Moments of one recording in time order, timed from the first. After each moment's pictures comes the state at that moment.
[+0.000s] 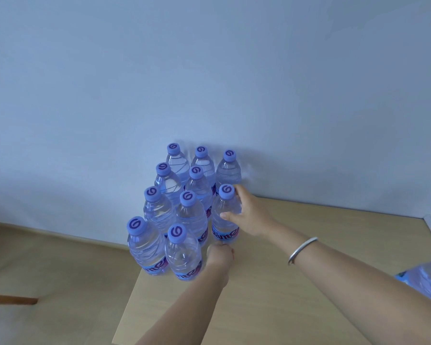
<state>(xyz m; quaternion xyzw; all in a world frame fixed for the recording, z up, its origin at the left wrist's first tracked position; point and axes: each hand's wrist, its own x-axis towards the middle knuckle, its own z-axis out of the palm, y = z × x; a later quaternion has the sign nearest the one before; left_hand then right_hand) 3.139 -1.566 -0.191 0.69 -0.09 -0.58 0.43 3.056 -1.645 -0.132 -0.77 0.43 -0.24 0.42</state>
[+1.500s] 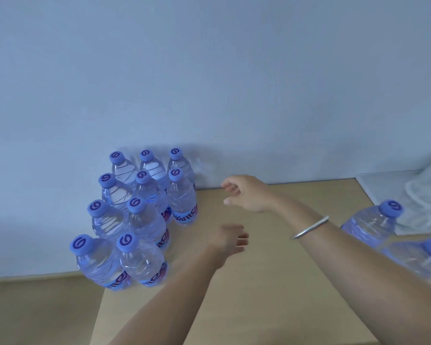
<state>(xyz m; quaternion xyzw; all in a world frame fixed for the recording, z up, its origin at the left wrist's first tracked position) 3.064 -1.581 -0.152 0.60 -0.30 -0.69 0.28 2.970 -1.641 -0.074 -0.76 0.54 -0.11 0.35</state>
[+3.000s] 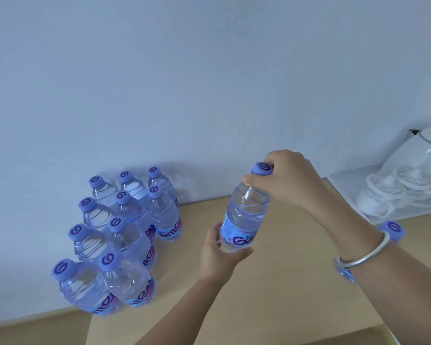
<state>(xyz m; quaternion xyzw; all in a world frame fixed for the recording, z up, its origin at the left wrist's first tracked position) 3.047 -1.541 -0.161 0.55 -0.50 -0.51 0.42 2.894 -1.574 0.013 -0.66 0.69 -0.28 0.12</state>
